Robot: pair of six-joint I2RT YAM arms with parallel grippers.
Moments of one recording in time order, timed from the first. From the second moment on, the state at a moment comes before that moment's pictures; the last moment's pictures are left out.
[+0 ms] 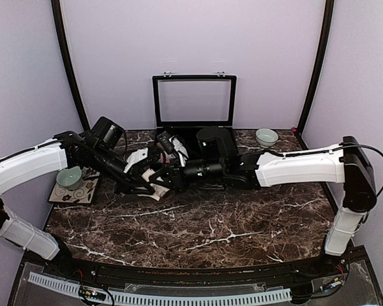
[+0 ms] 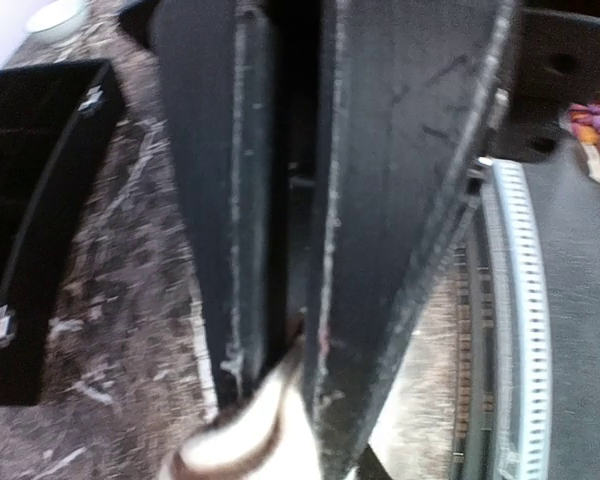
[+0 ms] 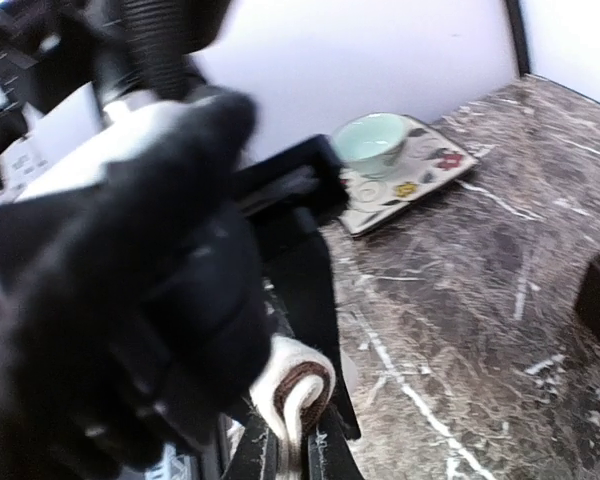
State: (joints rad) left arm -0.63 1.33 1.11 -0.75 0.67 0.57; right arm 1.07 1.78 1.30 0.19 -0.47 0.32
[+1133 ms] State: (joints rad) left arm -0.63 1.29 1.06 -0.73 0.66 0.61; right arm 1.14 1.80 1.34 0.15 -0.21 0.31
